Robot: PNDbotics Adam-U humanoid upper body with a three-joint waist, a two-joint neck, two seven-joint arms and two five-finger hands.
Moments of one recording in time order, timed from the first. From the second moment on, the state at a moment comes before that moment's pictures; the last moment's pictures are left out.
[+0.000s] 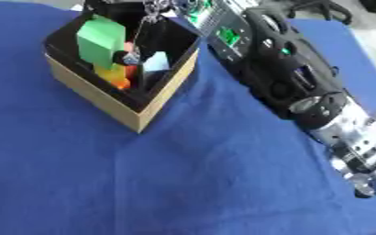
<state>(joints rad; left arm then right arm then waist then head) -0.32 0.58 0.01 -1.98 0.24 -0.18 0.39 -1.15 -0.70 0.45 -1.48 0.52 -0.06 0.69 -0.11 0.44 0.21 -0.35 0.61</state>
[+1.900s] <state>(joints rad) -0.30 0.60 0.02 -1.98 0.22 -0.18 0.40 -0.72 -1.04 0.13 -1.94 0.29 0.11 0.41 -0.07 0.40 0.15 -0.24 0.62</state>
